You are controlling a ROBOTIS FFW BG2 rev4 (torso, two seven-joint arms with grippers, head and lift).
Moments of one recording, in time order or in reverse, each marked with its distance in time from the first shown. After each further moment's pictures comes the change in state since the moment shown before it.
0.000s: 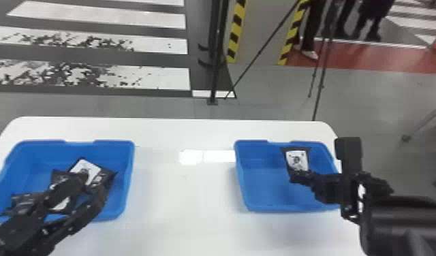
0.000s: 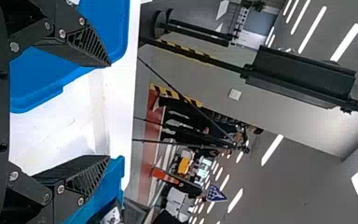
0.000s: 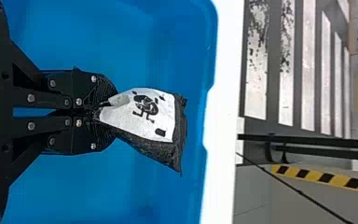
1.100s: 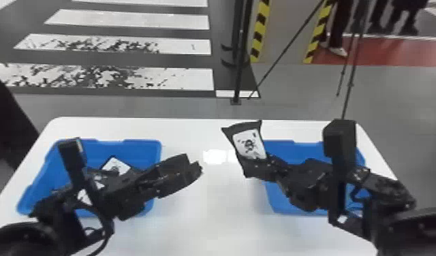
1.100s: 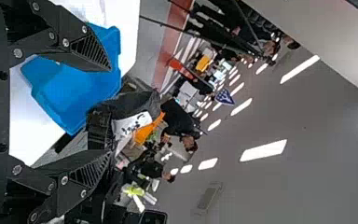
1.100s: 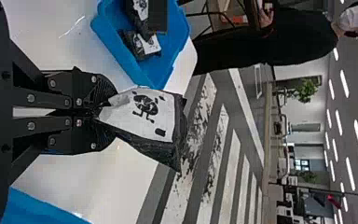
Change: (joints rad) left arm -0.285 0.022 -0.180 0.010 0.220 0.443 -0.163; right arm 0.175 -0.003 0.289 -0.461 -0.087 -0.033 0.177
